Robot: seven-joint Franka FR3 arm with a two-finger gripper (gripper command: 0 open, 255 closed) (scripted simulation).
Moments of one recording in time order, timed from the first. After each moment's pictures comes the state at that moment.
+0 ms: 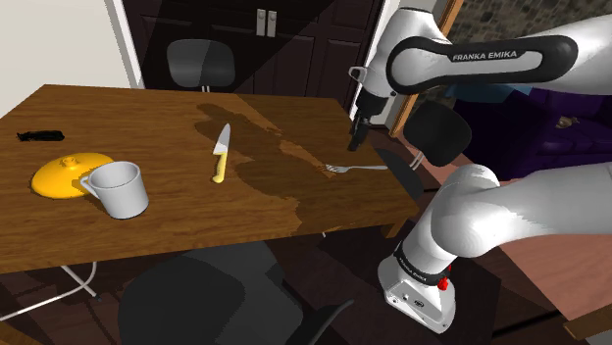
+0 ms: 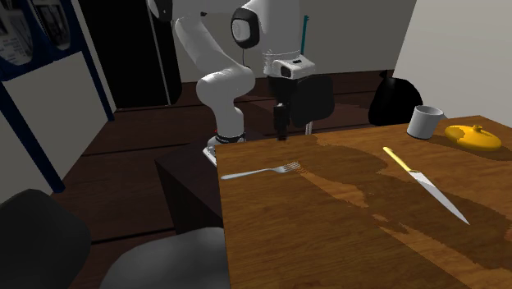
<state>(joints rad) 0.07 -0.82 -0.30 -2.75 -0.17 2.03 -0.60</state>
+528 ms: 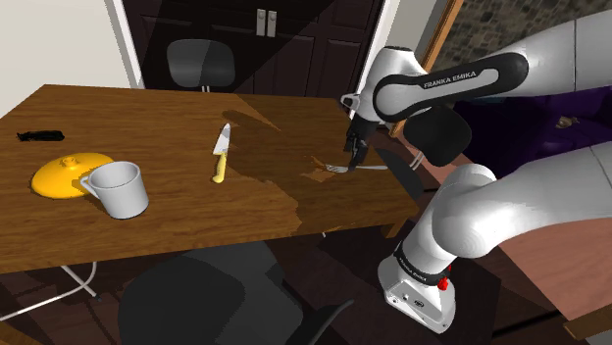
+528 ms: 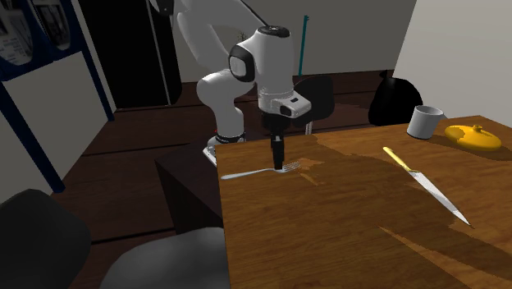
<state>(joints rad) 0.10 -0.66 -0.46 -2.83 -0.27 2.24 -0.85</state>
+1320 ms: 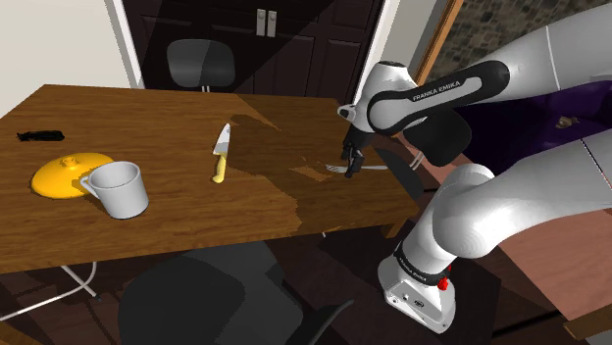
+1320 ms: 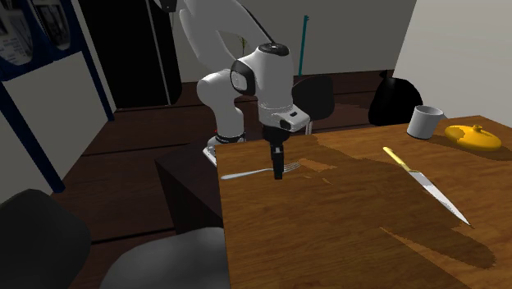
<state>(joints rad) 0.11 -0.58 -0.49 -2.88 -0.28 2.36 -0.86</state>
